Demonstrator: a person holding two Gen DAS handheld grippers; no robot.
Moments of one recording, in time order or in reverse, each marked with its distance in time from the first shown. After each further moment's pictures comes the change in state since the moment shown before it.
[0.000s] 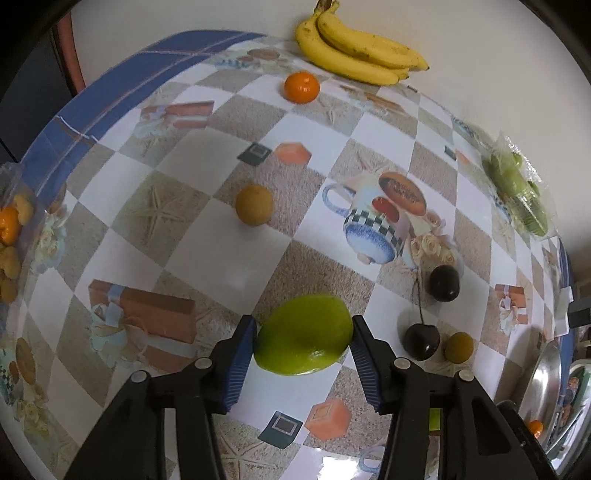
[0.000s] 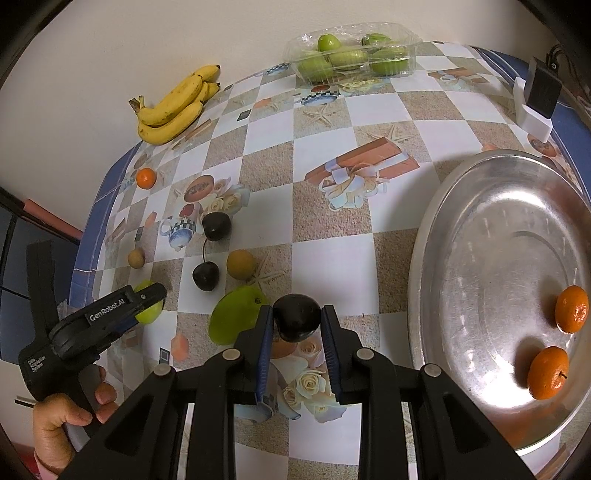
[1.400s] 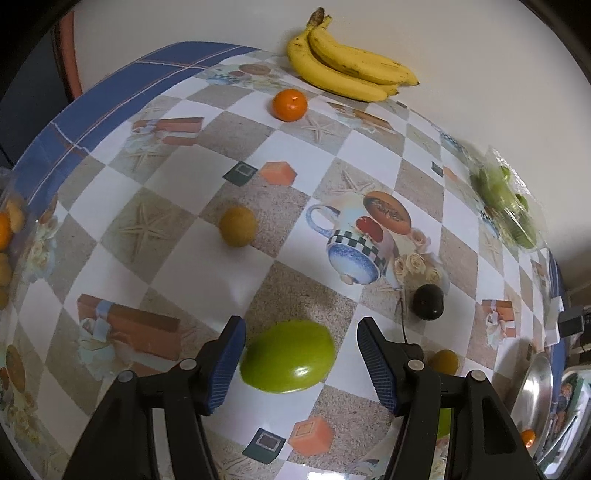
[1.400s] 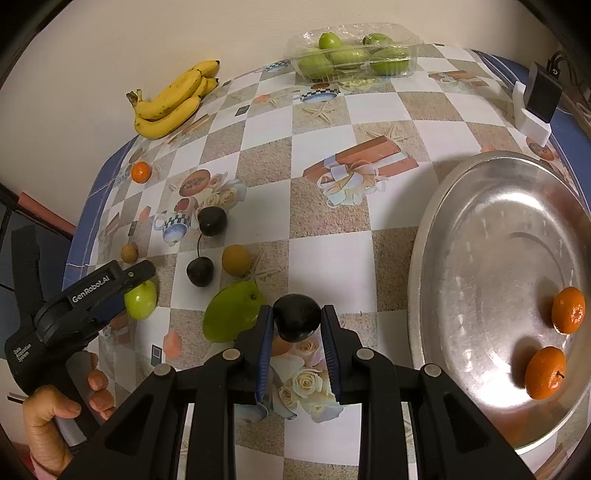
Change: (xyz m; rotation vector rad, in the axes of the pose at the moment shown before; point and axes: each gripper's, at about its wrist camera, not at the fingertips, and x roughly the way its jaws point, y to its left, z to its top) left arm 0.004 -0.007 0.005 -0.005 -0.054 -0.042; right arm 0.004 0.003 -0.002 -0.019 0.003 -0.032
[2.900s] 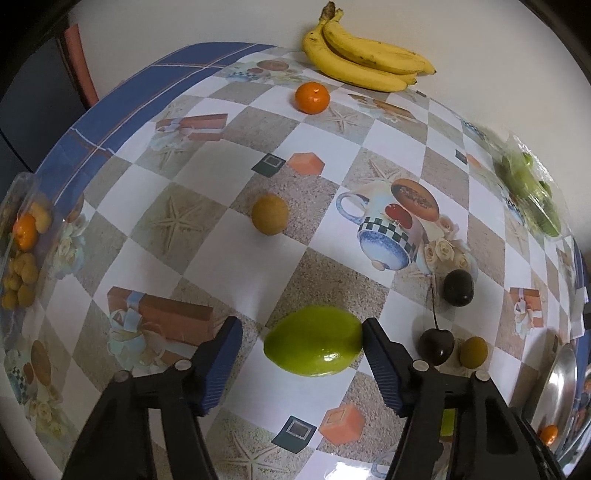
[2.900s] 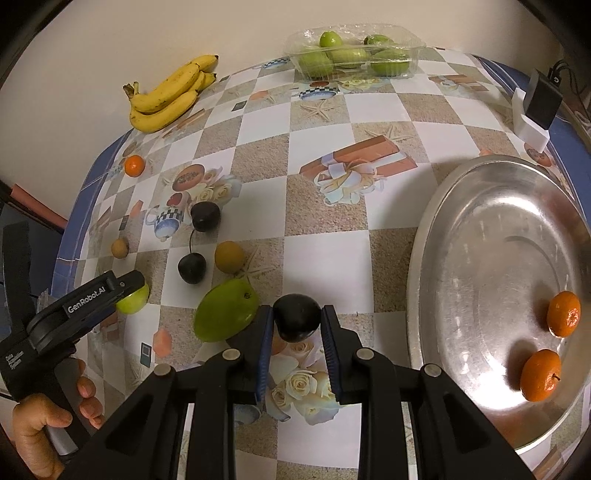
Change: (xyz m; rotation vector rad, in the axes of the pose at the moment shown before) left arm -0.001 0.006 -0.006 0.010 0.022 0.114; right arm 0.006 0.006 -0.002 -0.021 0.002 -0.045
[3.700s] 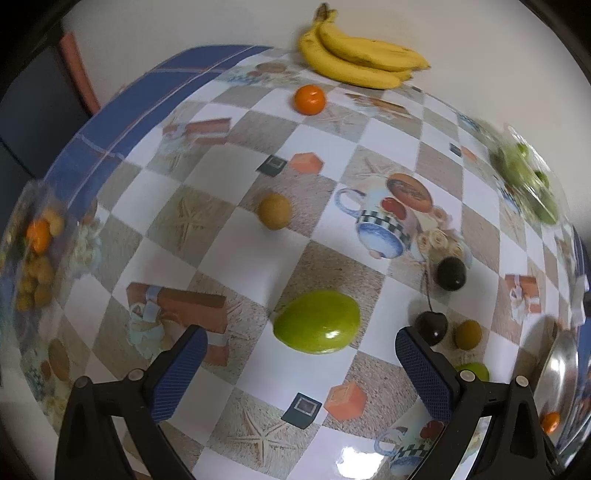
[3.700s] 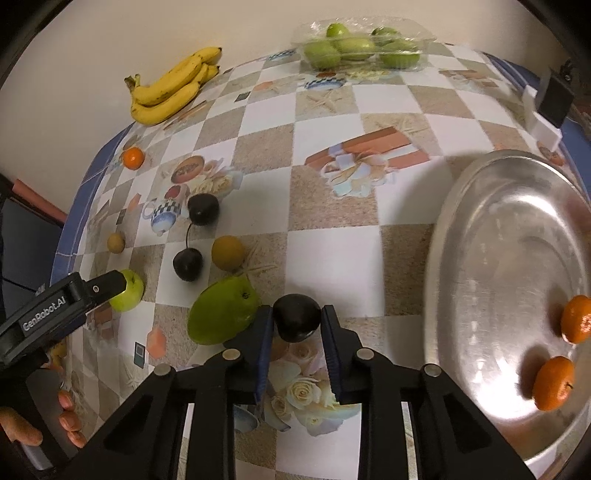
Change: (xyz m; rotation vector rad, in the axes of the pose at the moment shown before) left arm -0.017 0.002 -0.003 0.023 0.028 0.029; right arm 0.013 0.000 -0.001 -0.012 0.003 0.006
